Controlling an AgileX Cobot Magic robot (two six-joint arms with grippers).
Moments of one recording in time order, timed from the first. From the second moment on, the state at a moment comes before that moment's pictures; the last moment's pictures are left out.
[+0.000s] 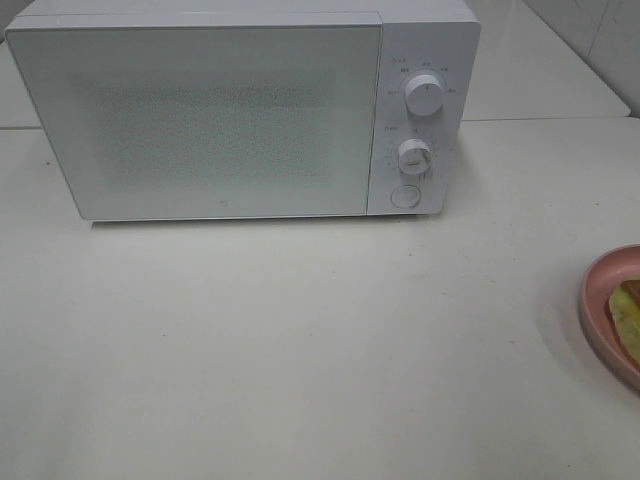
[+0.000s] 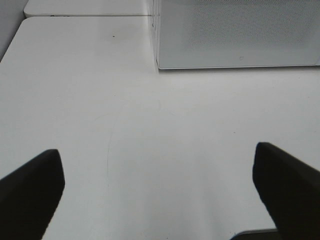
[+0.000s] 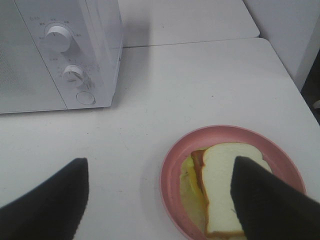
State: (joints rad) left arm 0.00 0.00 -0.50 -0.10 1.04 0.04; right arm 0.06 0.22 -0.53 -0.04 0.78 0.12
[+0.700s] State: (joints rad) left arm 0.00 0.00 -0.50 -0.10 1.04 0.04; right arm 0.06 0.62 -0.53 -0.04 0.44 0.12
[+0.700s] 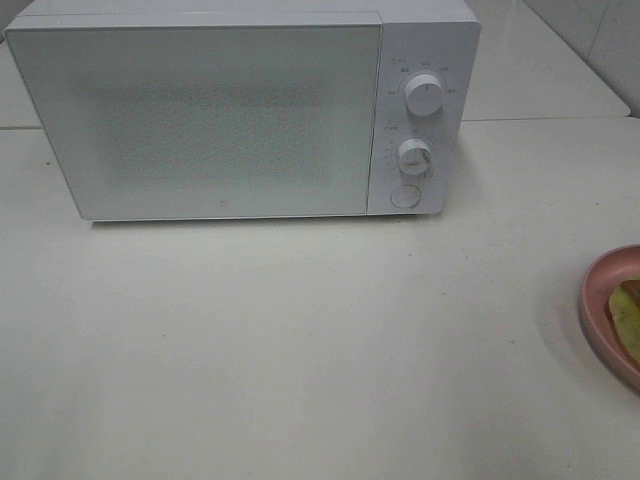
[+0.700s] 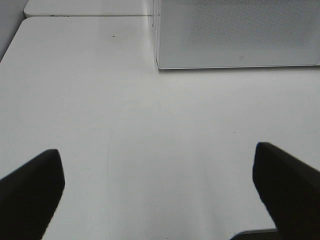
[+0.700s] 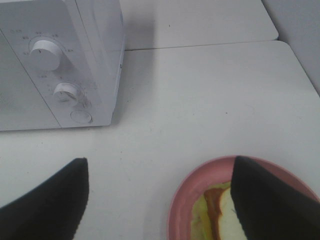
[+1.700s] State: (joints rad) left arm 0.00 0.00 -0.50 -0.10 1.04 0.04; right arm 0.10 1.24 -0.40 0.05 -0.53 0.08
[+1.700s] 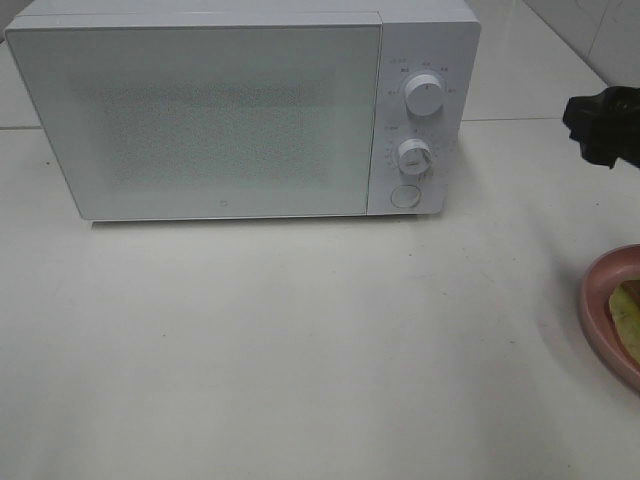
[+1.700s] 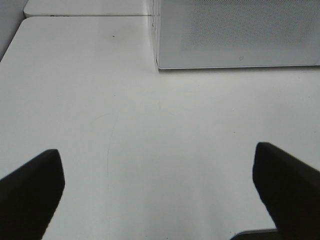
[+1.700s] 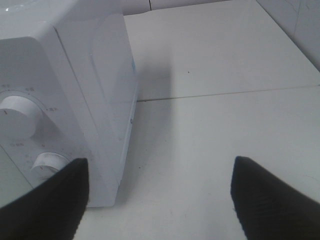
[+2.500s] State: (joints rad) left arm 0.00 0.00 -0.50 -0.10 1.04 0.04; right arm 0.66 1.55 -0.34 0.62 -1.03 -0.24
